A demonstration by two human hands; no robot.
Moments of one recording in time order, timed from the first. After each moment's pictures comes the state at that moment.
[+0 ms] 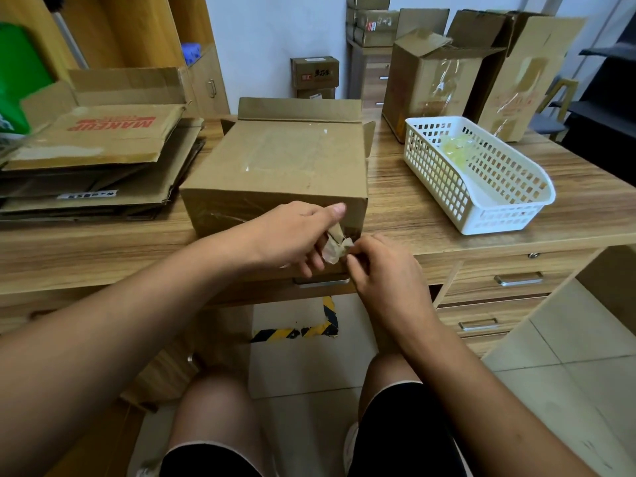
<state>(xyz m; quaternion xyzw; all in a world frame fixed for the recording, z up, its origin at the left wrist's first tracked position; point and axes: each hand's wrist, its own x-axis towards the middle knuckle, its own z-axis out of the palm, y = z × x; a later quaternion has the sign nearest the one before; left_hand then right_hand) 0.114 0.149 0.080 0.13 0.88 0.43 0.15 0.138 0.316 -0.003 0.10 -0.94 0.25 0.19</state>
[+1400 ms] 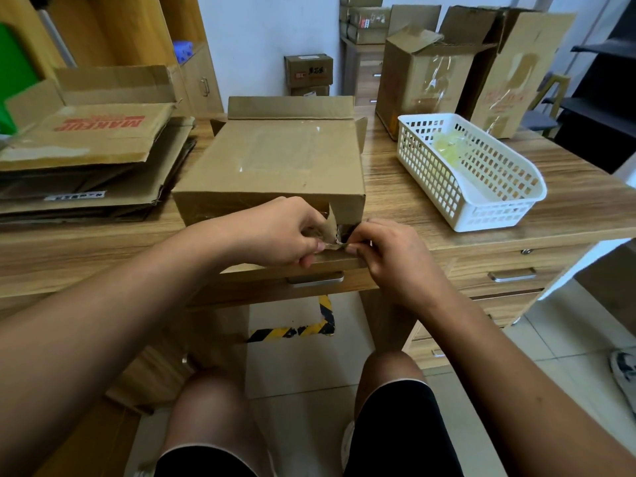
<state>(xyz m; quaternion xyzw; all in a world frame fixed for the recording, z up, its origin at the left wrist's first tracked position) 0.107 0.150 0.085 0.19 0.94 0.23 0.14 0.110 0.346 0.009 0.21 -0.93 0.26 0.17</state>
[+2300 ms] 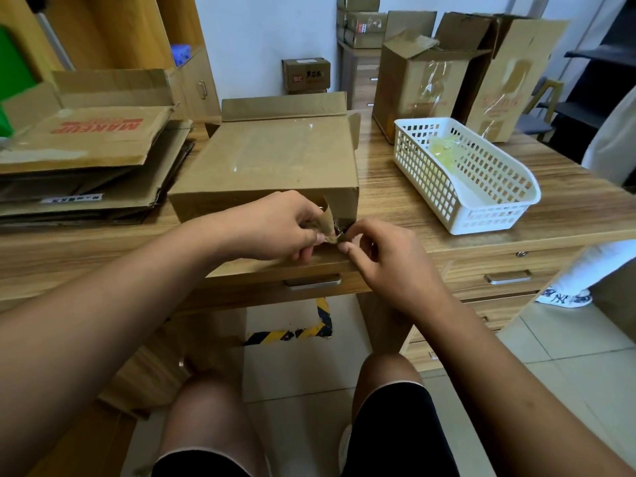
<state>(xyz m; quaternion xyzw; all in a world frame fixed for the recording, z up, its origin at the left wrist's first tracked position) 0.101 0.150 0.088 0.19 0.94 0.27 0.13 0.116 0.345 0.010 0.19 -0.92 0.28 0.19</state>
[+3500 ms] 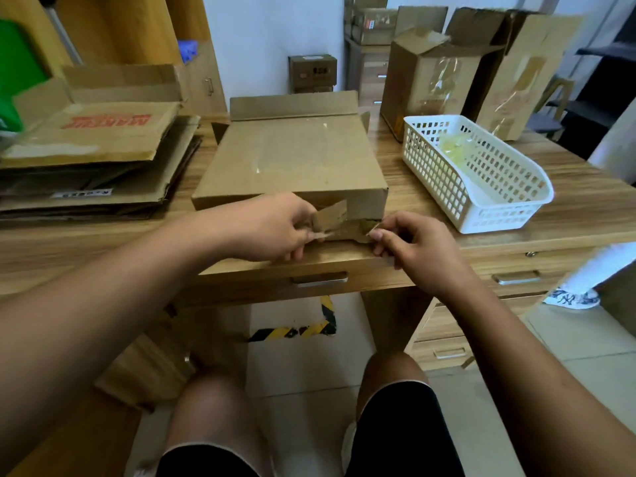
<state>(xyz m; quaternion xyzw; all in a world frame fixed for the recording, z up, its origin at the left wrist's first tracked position) 0.107 0.136 0.091 0.17 0.95 0.23 0.14 0.100 0.370 0.011 0.13 -0.86 0.49 0.09</state>
